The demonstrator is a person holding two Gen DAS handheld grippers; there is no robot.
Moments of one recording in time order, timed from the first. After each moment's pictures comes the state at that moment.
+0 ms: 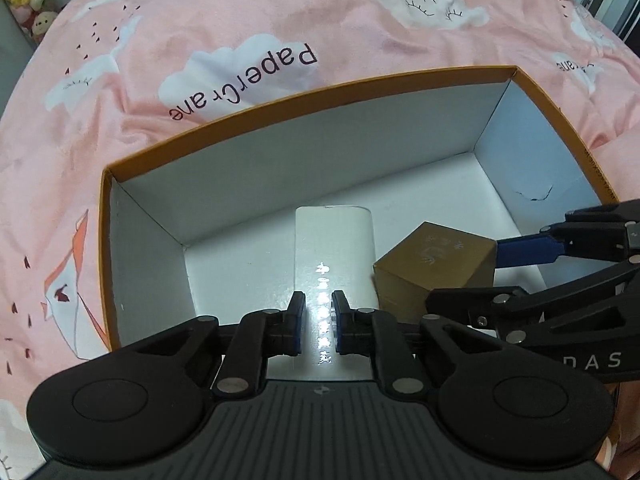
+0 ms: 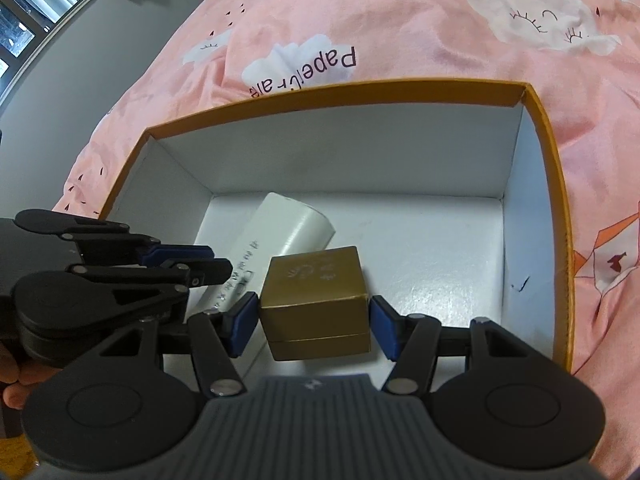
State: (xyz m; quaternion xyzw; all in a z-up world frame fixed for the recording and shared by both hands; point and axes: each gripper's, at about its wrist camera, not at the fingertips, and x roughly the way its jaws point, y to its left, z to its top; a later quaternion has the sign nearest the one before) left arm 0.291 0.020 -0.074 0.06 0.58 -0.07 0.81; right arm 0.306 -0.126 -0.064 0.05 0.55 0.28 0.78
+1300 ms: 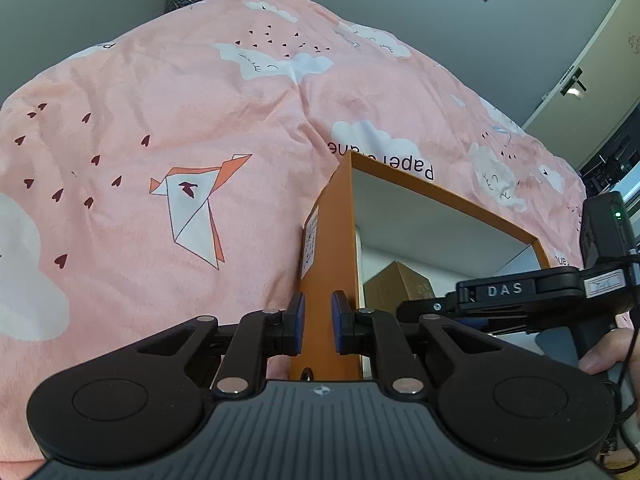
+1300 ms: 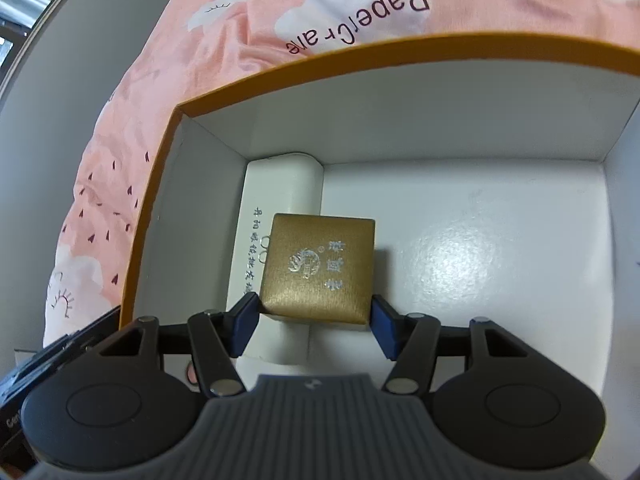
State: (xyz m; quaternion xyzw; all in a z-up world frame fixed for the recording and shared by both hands) left arm 0.178 0.159 -0.038 -0.21 0.43 0.03 0.88; right arm 0.309 -0.048 -0.072 0.08 0.62 0.27 0.73
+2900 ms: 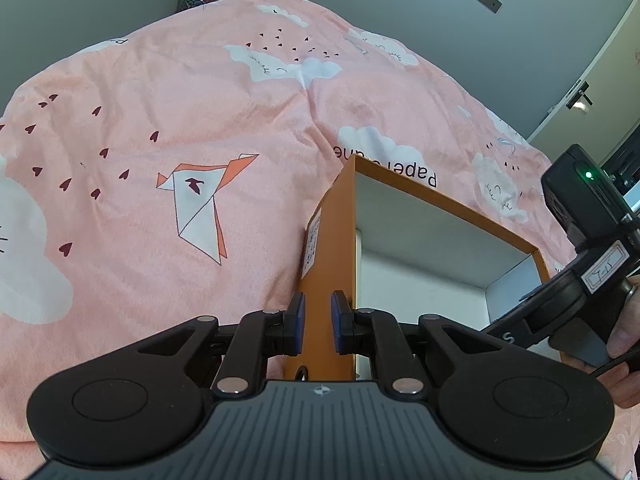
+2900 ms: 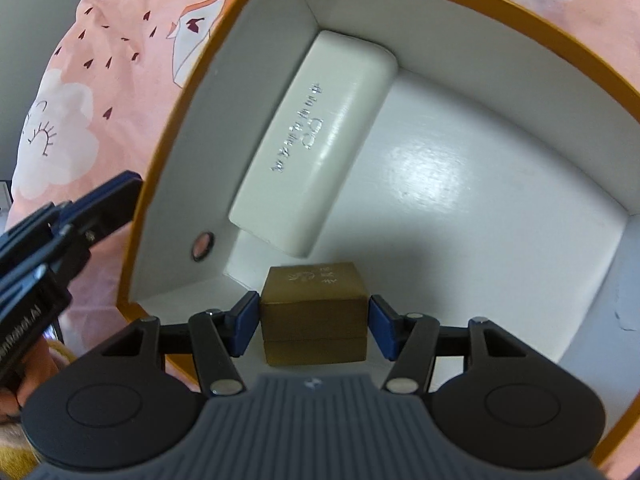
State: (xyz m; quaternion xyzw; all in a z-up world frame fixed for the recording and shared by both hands) left arm 0.173 0.160 -0.036 -0.23 0.42 0.04 0.88; right arm 0.308 0.015 -0.063 -0.13 0.72 0.32 0.60
